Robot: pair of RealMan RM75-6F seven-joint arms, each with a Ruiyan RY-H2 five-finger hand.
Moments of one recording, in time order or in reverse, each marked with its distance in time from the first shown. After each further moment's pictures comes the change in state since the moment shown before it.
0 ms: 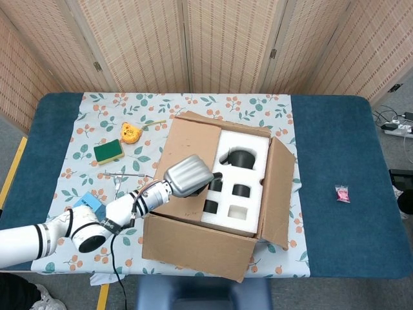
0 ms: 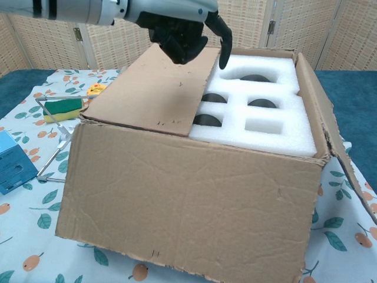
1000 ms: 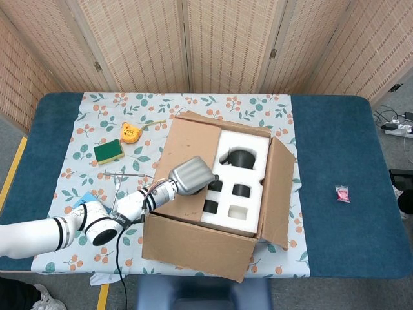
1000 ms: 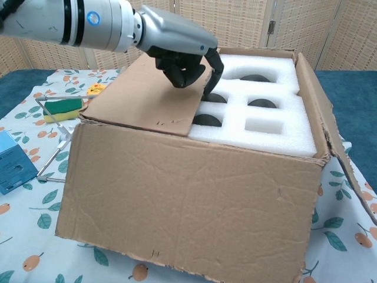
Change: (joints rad) left arm -0.089 -0.077 0.107 0.117 -0.043 -0.003 0.067; right arm -0.013 0.000 0.023 0.021 -0.007 -0.034 0.041
